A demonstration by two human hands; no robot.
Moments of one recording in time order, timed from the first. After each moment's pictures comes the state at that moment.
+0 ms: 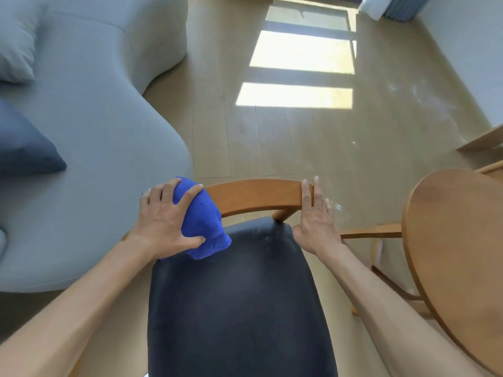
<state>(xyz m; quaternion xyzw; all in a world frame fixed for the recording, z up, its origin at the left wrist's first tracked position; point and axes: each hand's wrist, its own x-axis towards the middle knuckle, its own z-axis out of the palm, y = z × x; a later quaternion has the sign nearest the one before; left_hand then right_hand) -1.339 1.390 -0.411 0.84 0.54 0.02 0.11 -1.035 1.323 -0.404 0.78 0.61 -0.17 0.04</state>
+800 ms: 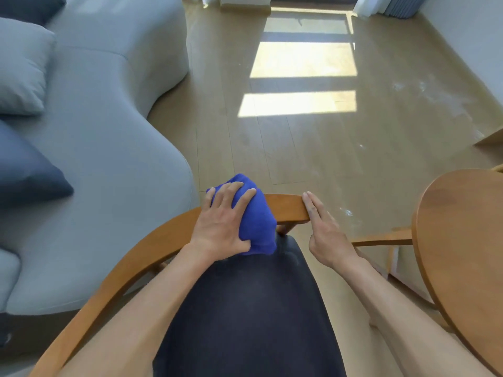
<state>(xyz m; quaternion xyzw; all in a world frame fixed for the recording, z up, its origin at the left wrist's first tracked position) -1.238 1.402 -0.406 0.89 0.44 0.04 0.11 -1.003 1.321 -0.401 0.73 0.64 -0.23 -0.08</state>
